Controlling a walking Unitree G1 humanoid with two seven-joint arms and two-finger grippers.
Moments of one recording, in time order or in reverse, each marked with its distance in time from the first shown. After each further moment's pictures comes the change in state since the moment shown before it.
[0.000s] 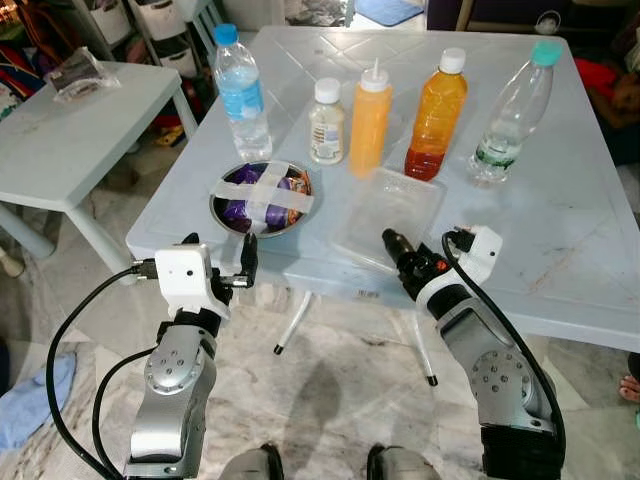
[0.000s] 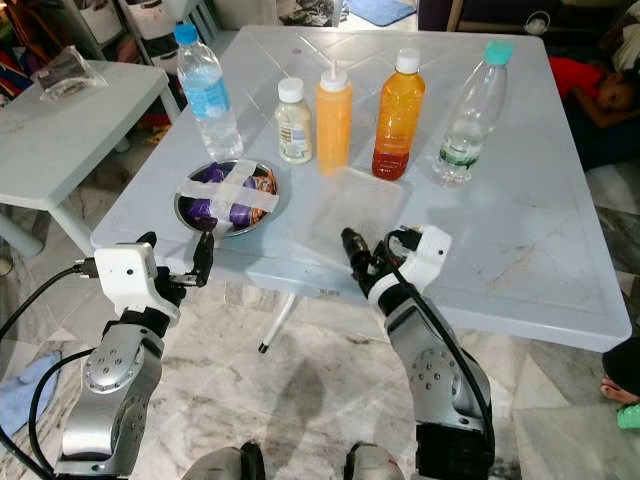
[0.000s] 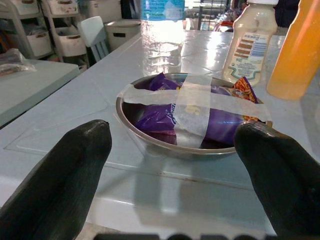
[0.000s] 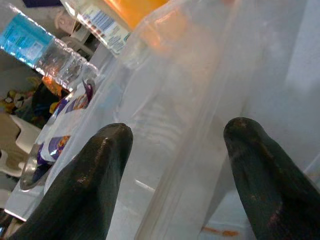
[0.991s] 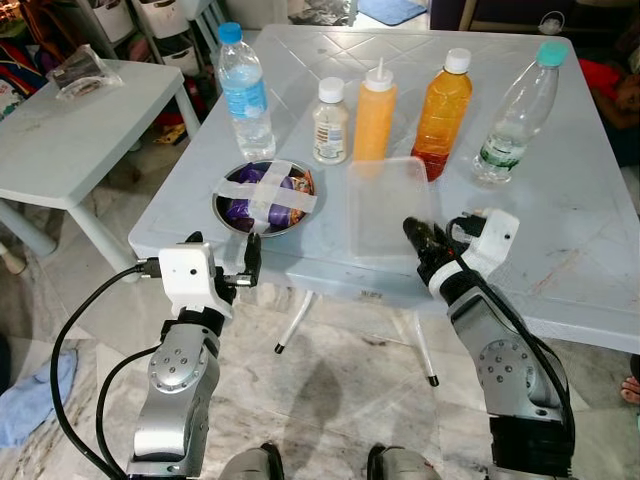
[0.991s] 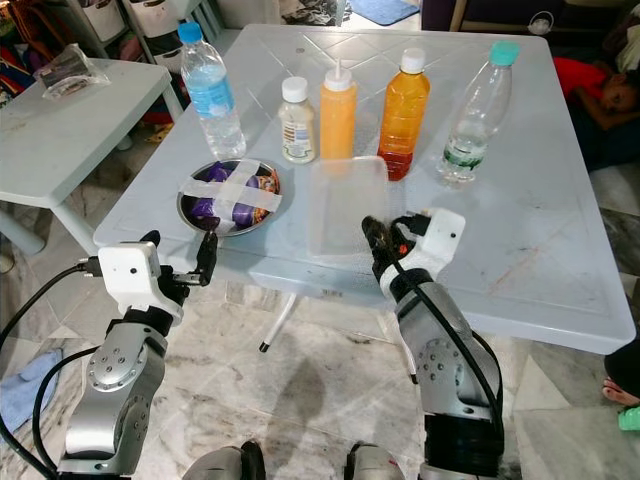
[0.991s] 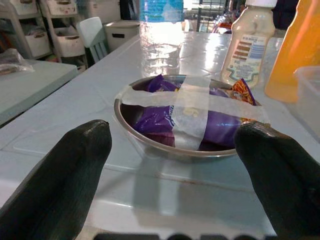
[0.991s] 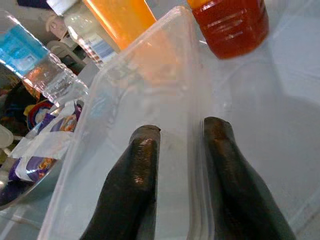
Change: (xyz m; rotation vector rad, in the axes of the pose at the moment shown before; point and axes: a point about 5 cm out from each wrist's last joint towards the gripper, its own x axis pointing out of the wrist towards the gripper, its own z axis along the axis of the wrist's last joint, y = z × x) left arm 0.002 -0.004 0.002 -0.005 -0.008 -0.012; right arm 0.002 0.001 0.025 -0.184 -0.099 -0.039
